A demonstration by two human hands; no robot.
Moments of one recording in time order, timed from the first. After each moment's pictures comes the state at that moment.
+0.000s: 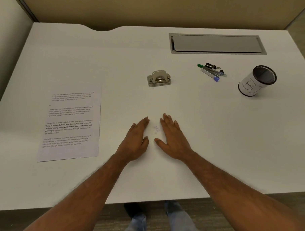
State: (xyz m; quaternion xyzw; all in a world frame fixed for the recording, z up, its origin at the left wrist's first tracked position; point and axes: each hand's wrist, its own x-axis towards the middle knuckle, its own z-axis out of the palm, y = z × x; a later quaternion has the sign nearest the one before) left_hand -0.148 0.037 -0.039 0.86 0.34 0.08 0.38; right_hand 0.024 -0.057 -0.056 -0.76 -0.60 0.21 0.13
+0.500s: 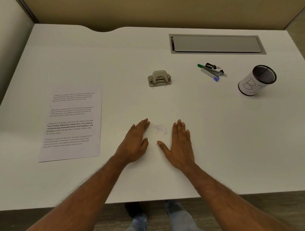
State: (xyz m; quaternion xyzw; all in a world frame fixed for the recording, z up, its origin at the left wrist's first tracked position) left_hand -0.157 0.034 -0.034 0.86 0.33 0.08 0.37; right_hand 0.005 -0.086 -0.068 -0.85 -0.49 0.17 0.10
